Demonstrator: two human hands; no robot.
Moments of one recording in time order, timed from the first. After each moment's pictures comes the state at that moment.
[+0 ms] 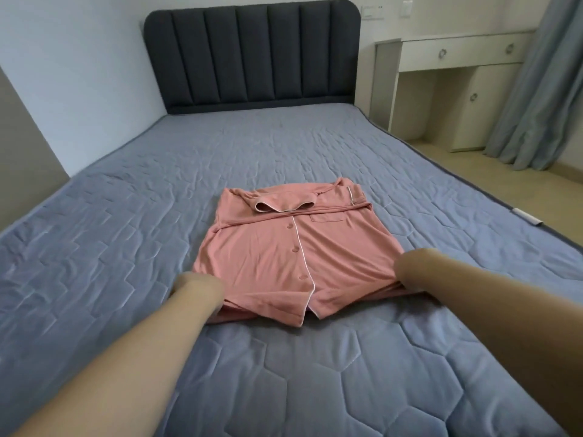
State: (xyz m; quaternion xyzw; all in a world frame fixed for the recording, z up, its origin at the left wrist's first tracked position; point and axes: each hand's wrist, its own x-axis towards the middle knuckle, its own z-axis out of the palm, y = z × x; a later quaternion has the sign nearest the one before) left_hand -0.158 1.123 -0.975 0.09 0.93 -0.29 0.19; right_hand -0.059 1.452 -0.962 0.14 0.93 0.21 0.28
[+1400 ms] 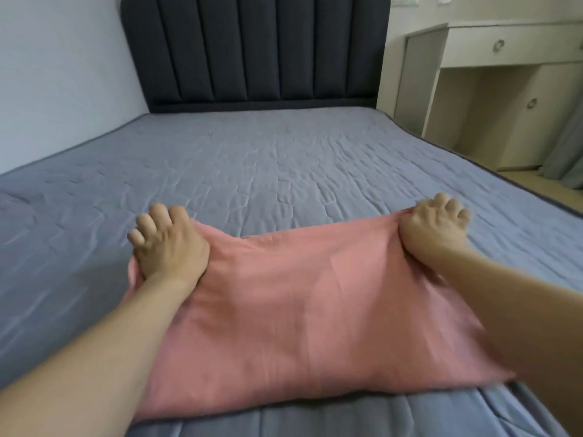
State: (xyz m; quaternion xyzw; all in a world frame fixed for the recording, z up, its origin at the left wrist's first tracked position) left_hand -0.519 1.200 -1.043 -0.03 0.94 0.06 -0.34; right_hand -0.433 1.568 -1.032 0.32 0.92 0.01 -0.21
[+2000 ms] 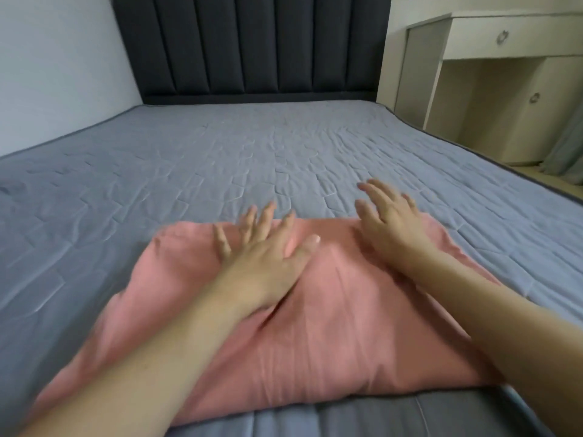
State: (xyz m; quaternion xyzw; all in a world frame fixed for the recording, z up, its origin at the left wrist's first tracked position) left_hand -0.465 1.290 -1.041 0.20 0.97 0.13 0.00; right_hand -0.437 1.517 -1.043 0.09 0.95 -0.18 -0.25
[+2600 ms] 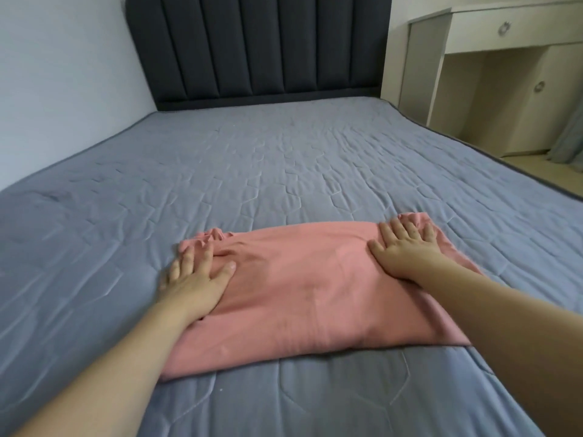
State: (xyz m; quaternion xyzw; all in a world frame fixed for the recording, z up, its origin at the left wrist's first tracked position) left_hand -0.458 1.166 -1.057 0.01 0.99 0.13 0.06; right_hand -0.407 1.528 -1.060 0.21 0.98 -0.01 0.05
